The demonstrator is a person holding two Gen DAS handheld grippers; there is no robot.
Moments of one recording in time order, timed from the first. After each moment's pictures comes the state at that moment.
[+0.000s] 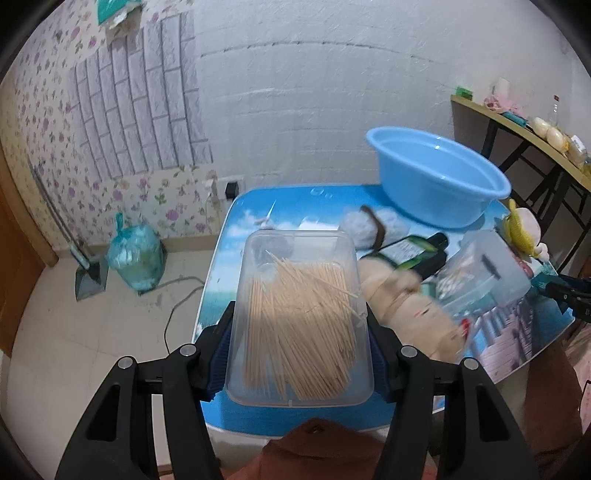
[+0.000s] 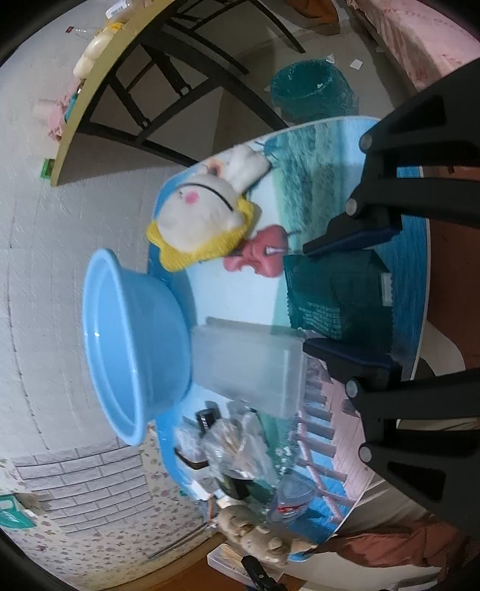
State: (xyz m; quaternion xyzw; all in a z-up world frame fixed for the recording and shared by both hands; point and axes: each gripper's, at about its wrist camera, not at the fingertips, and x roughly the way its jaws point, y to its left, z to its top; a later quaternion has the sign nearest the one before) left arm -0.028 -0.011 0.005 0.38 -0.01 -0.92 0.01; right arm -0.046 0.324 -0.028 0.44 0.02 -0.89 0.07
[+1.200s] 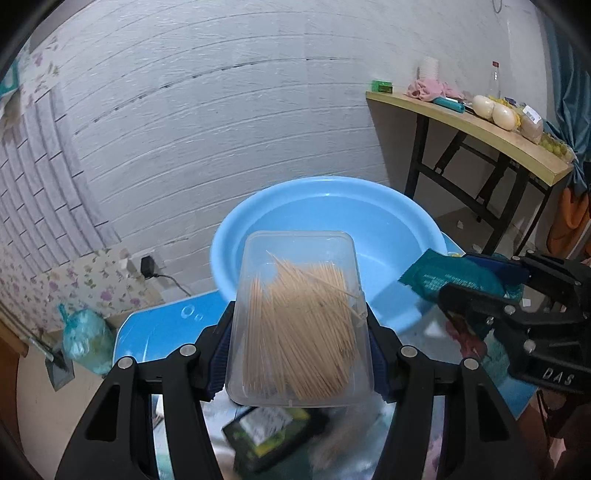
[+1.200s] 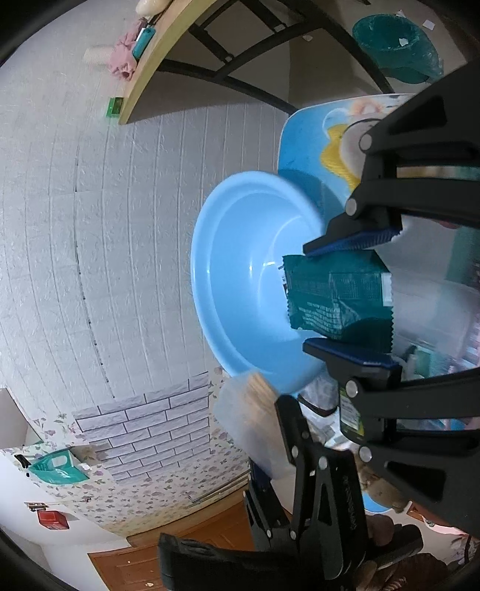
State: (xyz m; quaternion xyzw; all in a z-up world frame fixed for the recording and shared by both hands) left arm -0.177 0.144 0.056 0.37 -0.09 -0.92 -0.12; right arm -0.140 0.305 0.032 0.33 -0.03 -0.92 0.19
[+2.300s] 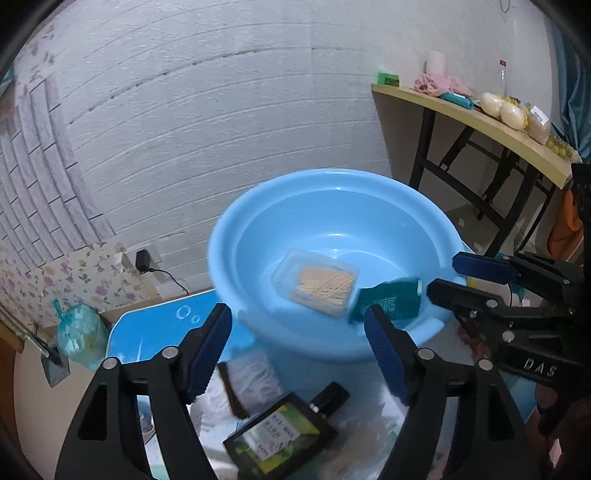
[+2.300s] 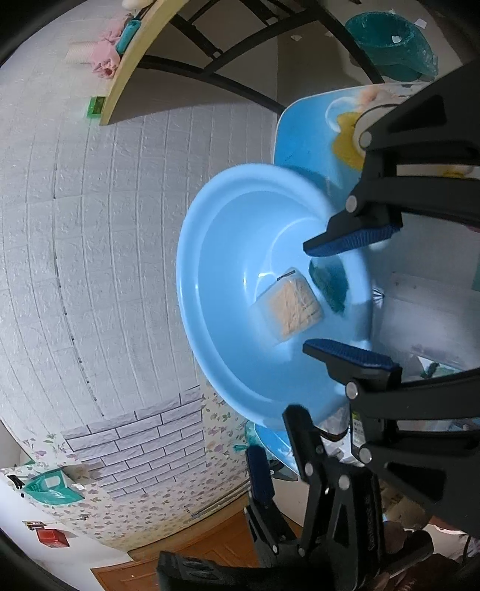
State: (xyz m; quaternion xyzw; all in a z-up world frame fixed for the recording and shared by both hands) left arm -0.189 0.128 0.046 0.38 -0.07 -0.91 -0.12; right arm -0.170 0.303 0.014 0.36 -0.03 -0.92 0.17
